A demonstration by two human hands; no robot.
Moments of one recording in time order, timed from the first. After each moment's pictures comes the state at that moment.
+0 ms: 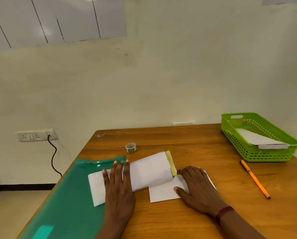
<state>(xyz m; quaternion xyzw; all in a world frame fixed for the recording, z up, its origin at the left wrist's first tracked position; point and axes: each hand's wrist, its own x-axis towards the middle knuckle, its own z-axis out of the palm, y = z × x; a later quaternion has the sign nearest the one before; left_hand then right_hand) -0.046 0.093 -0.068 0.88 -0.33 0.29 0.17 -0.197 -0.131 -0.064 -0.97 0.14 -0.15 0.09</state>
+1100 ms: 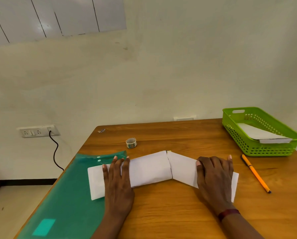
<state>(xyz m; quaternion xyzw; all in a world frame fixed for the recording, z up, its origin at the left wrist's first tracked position) -0.050 0.098 -0.063 0.88 -0.34 0.28 0.20 -0.210 -0.129 -0.055 -0.84 0.31 -0.44 0.03</state>
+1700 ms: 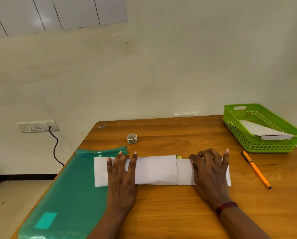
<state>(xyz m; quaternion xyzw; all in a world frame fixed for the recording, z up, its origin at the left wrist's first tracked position) -0.053 0.098 -0.064 0.86 -0.37 0.31 0.17 -0.205 -0.128 -0.060 -0.89 0.25 -0.38 -0.06</state>
